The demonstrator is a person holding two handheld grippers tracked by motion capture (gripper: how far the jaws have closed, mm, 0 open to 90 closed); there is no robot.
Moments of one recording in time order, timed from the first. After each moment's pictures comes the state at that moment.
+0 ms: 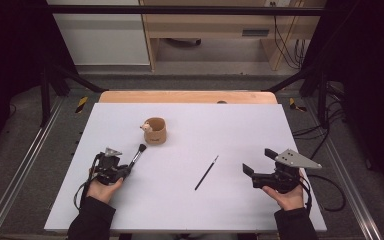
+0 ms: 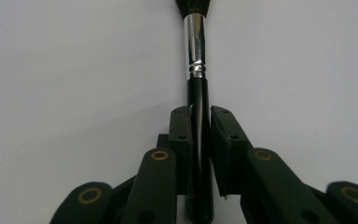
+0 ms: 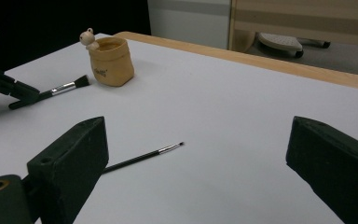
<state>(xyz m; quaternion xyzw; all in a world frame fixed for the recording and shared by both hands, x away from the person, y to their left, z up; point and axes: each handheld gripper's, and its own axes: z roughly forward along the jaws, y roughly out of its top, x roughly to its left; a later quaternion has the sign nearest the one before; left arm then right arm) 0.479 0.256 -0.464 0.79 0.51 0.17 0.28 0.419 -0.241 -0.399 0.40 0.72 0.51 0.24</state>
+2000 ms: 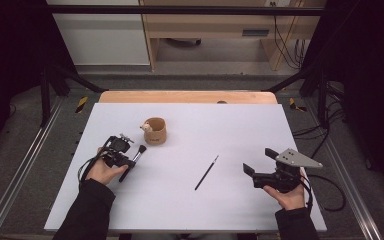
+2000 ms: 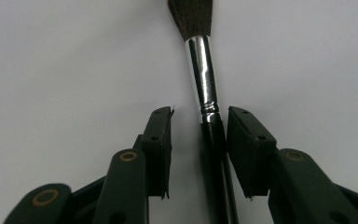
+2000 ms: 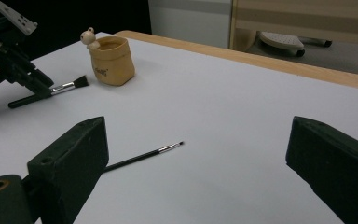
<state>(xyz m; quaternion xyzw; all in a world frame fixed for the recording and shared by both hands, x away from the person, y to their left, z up) 0.531 0.235 -0.446 0.87 0.46 0.11 0.17 0.419 -0.242 -0.396 0.40 0.72 0.51 0.24</state>
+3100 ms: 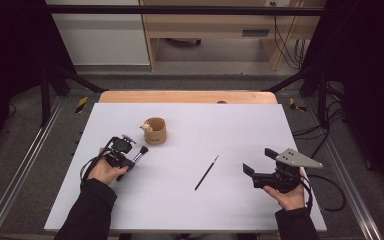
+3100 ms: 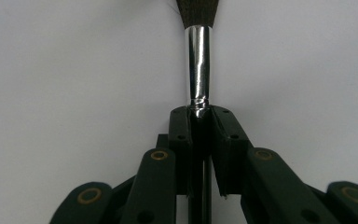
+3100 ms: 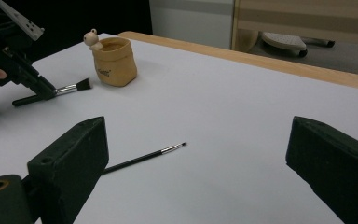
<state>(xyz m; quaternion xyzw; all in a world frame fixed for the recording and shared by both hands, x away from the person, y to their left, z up) 0.531 0.230 -0.446 0.87 0.46 0.09 0.15 0.418 -0.242 -0.396 0.40 0.72 0.52 0.24</state>
